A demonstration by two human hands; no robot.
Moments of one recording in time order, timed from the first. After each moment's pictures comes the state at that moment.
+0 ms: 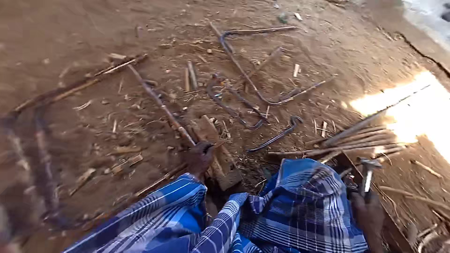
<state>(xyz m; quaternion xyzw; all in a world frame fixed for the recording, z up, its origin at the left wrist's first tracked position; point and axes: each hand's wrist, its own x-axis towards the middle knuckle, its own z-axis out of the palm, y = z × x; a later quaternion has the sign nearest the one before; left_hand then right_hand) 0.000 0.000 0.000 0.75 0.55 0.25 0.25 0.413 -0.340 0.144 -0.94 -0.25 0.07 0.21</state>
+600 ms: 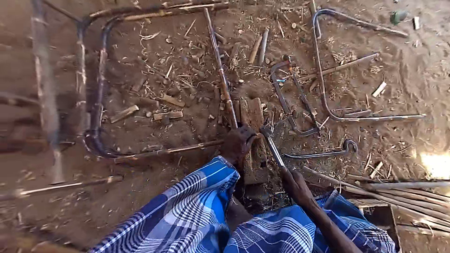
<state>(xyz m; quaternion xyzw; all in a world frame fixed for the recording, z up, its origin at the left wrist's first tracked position) 0.001 -0.002 -0.021 0.76 0.55 0.26 0.21 0.259 -0.123 0.050 -0.63 -0.55 0.52 0.14</state>
